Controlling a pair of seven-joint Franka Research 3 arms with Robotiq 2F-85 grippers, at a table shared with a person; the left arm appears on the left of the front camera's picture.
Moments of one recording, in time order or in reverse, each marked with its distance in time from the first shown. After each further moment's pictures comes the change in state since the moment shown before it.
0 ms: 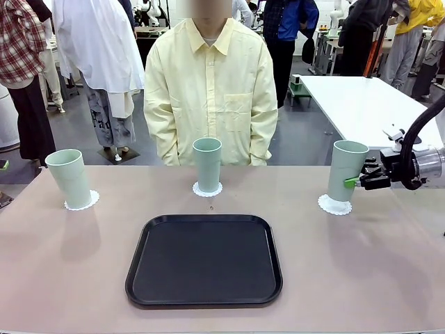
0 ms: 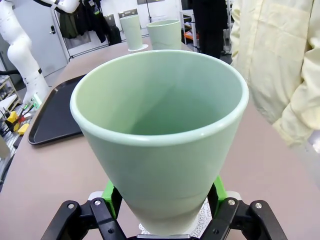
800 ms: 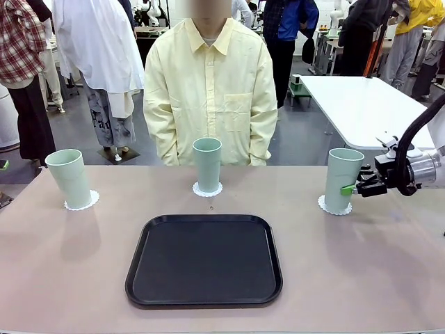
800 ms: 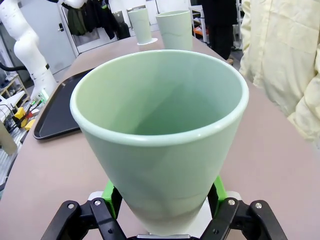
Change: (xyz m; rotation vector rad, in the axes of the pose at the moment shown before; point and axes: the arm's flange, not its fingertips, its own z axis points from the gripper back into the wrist) left arm 0.000 0.000 0.000 0.000 0.000 0.000; right arm -0.013 0.002 -0.014 0.051 0.019 -0.018
